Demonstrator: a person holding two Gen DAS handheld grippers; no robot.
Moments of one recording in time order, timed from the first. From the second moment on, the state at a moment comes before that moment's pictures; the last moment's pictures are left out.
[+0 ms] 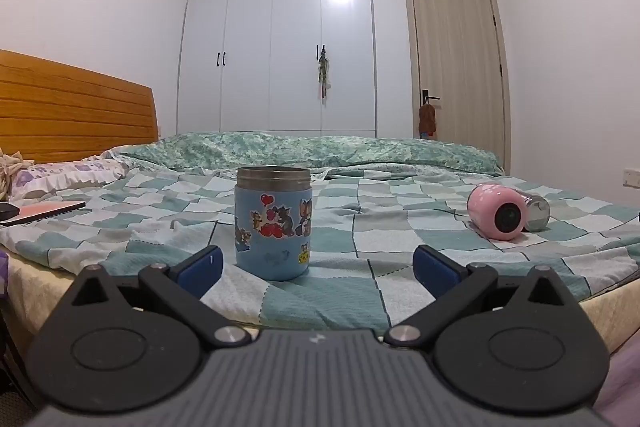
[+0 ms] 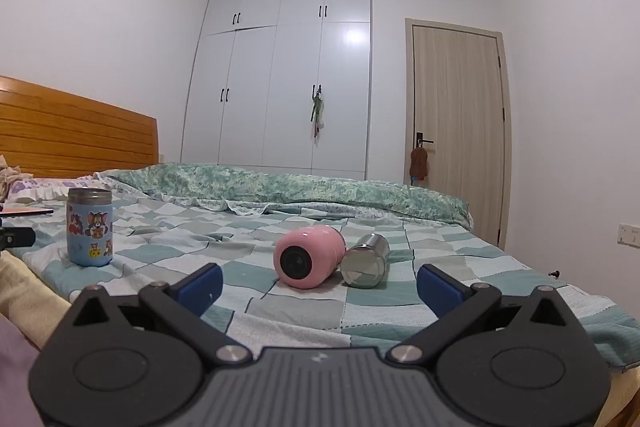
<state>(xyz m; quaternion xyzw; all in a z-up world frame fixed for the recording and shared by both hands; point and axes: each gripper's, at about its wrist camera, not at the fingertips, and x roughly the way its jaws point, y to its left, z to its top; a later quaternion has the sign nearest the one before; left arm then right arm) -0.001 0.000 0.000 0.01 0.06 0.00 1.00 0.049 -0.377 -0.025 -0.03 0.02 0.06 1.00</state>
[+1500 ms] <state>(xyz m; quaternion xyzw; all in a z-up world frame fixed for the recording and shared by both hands) 0.000 0.001 0.001 0.01 0.06 0.00 1.00 0.049 -0.377 -0.026 -0.03 0.02 0.06 1.00</state>
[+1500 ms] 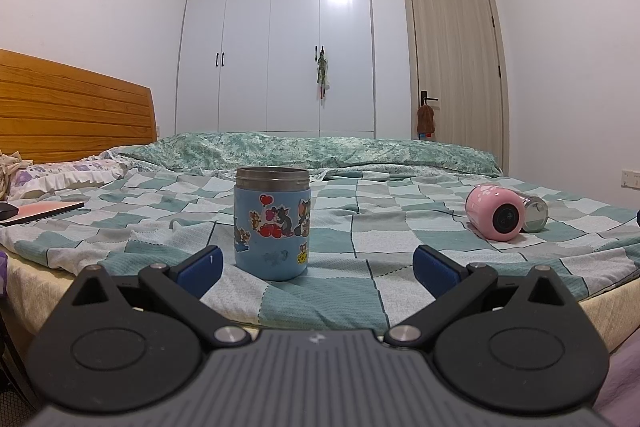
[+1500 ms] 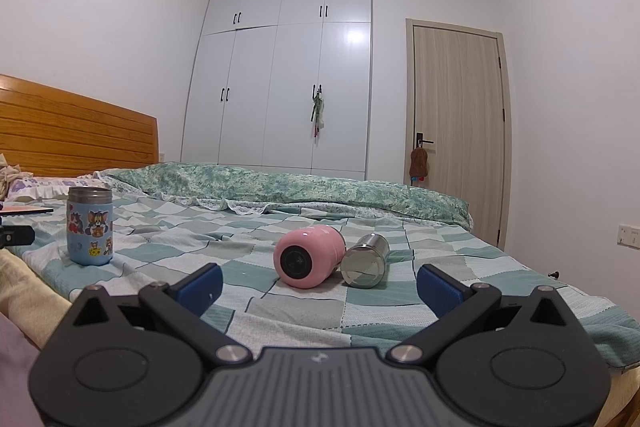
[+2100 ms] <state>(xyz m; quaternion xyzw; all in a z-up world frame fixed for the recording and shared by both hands) 0.000 -0.001 0.001 0.01 0.05 0.00 1.00 0.049 -0.377 -0.025 -0.03 0.02 0.06 1.00</state>
